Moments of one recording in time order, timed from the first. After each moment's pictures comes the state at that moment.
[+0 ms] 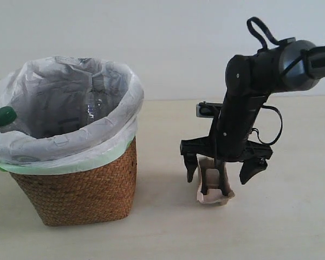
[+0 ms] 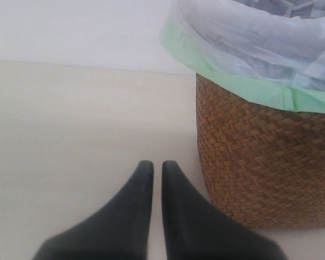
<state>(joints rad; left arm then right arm) 0.06 0.00 0.00 -0.22 0.31 0.15 0.43 2.07 -1.46 0.16 0.94 0.25</state>
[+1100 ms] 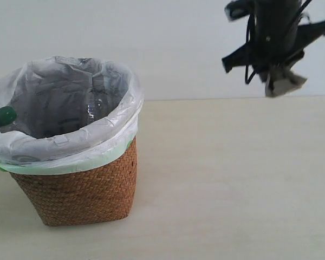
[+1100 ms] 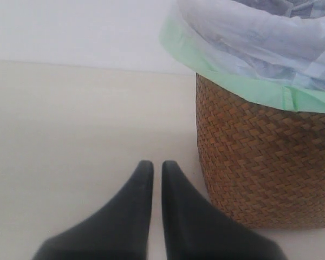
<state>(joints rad) 0.06 0.00 0.00 -0.22 0.31 0.15 0.43 1.87 -1.80 -0.51 1.21 0.36</state>
